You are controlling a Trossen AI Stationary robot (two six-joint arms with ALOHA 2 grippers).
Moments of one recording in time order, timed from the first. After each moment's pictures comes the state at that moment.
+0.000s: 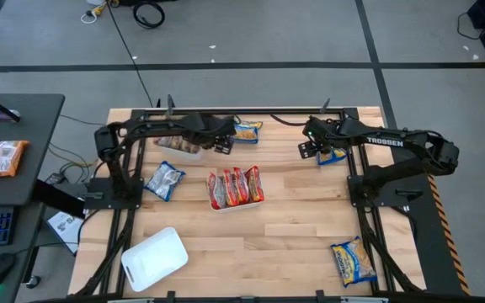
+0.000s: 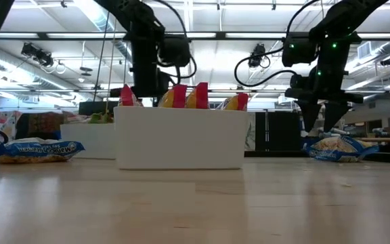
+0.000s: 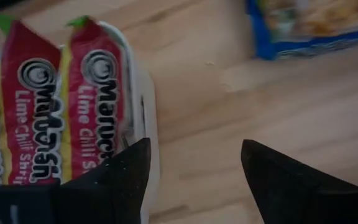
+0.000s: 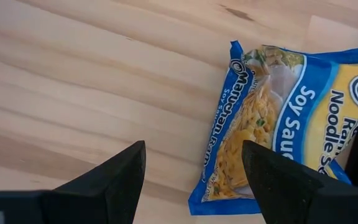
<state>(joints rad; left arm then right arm) 0.37 1.82 1.34 -0.88 -0.34 -0.83 -0.53 1.22 0.74 -0.80 0.24 0.73</state>
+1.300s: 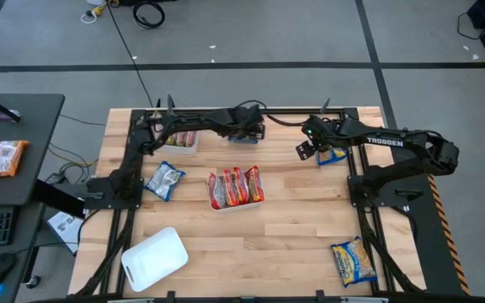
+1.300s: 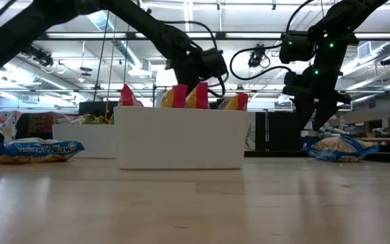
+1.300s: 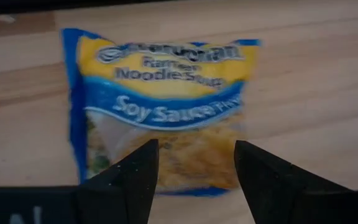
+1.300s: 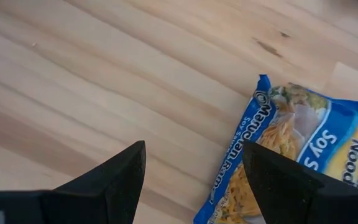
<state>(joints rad) 0.39 2.20 1.74 -0.64 -0.29 -0.96 -0.53 1.22 0.74 -0.72 0.22 0.55</state>
